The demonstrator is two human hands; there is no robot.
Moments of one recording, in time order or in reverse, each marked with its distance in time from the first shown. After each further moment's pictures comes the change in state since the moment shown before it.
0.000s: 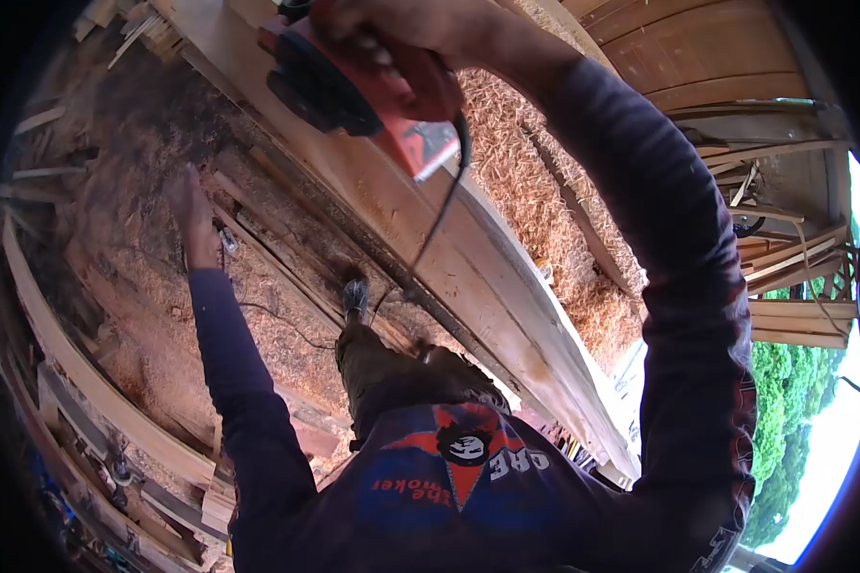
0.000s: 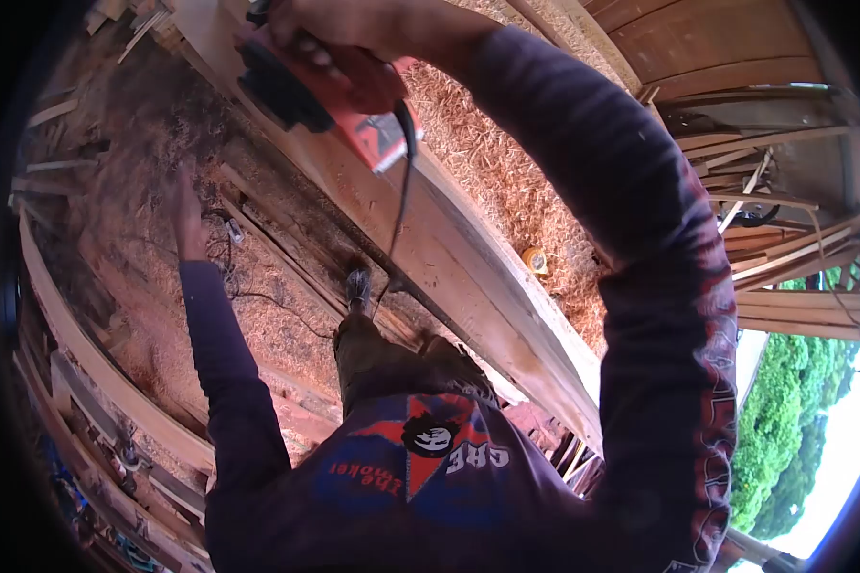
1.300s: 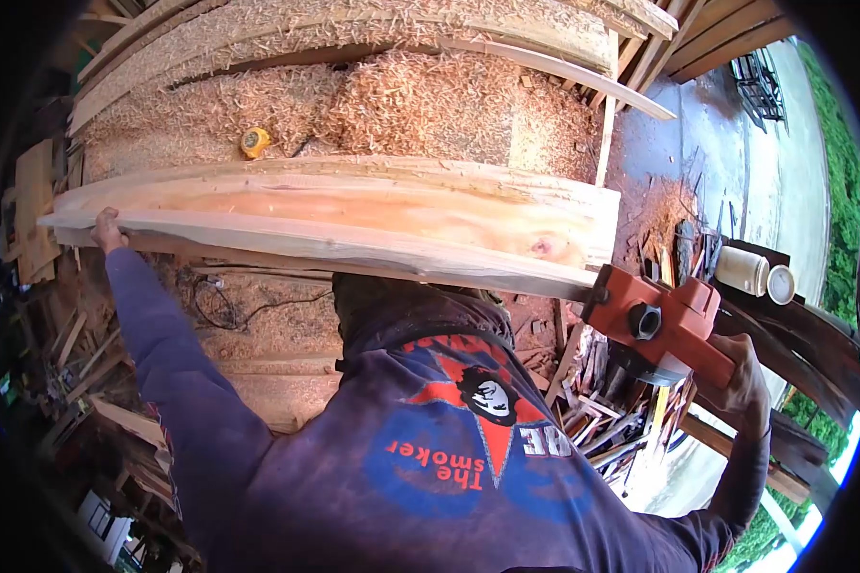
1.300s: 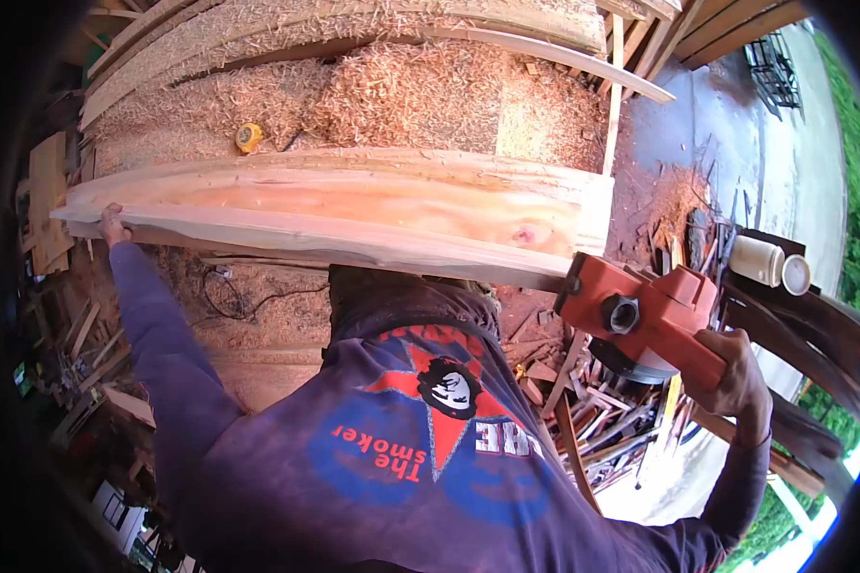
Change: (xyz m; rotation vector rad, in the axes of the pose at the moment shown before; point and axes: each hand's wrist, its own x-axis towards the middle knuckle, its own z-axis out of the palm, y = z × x) left_hand -0.230 0.052 0.229 0.133 -0.367 0.199; right_hand -1.115 0.317 0.011 -0.106 0.438 0.727
